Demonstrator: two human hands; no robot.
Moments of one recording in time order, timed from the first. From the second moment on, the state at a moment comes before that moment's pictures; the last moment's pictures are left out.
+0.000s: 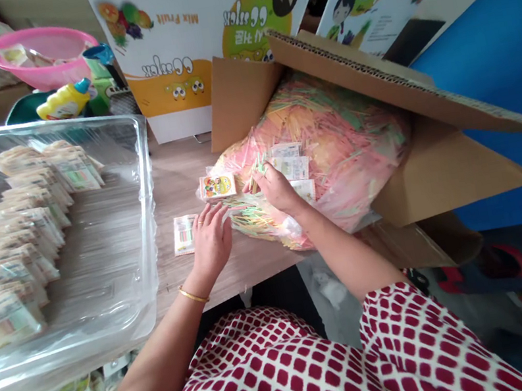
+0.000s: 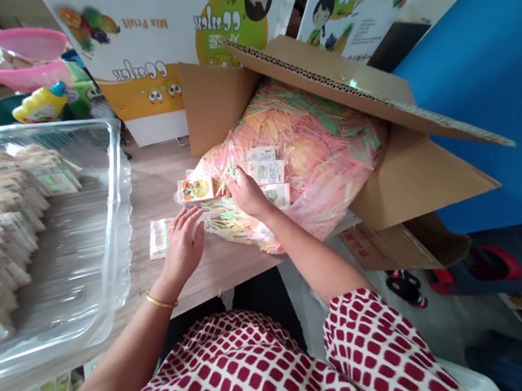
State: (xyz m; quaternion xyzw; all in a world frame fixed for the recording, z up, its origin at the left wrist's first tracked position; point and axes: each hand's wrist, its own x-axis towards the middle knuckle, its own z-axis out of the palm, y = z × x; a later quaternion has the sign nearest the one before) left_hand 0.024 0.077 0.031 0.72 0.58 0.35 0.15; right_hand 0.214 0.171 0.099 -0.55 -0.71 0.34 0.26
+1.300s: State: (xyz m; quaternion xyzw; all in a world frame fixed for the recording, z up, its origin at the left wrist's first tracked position) left_hand 0.016 0.044 0.049 0.58 0.58 0.47 0.33; right_hand 0.304 0.148 0.163 -0.65 -0.73 0.07 0.19
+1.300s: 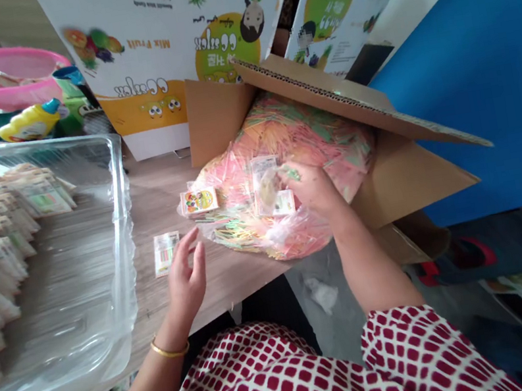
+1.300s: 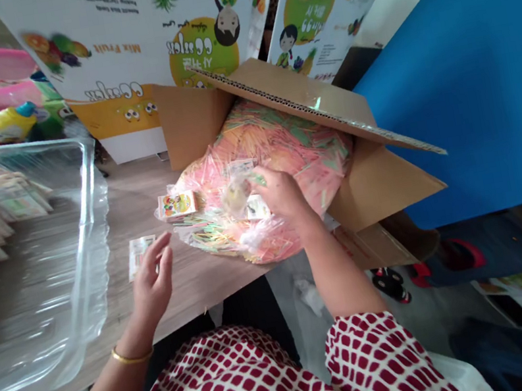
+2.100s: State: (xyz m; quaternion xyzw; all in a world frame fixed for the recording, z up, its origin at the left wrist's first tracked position) left_hand 0.017 0.050 0.068 0.23 0.39 0.47 0.76; right_hand 0.210 0.096 0.087 -0.53 -0.75 0.33 0.21
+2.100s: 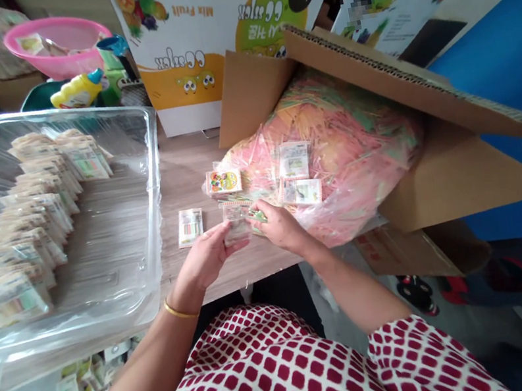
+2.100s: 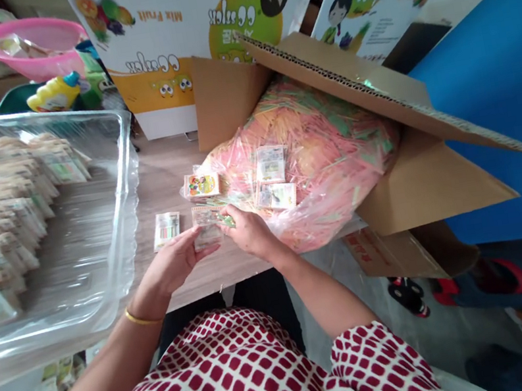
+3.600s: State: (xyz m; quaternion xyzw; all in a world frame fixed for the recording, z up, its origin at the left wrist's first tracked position) left_hand 0.024 0.041 0.056 0.33 0.47 0.50 0.64; right_hand 0.175 0.105 0.108 -0.50 -0.66 0.42 0.37
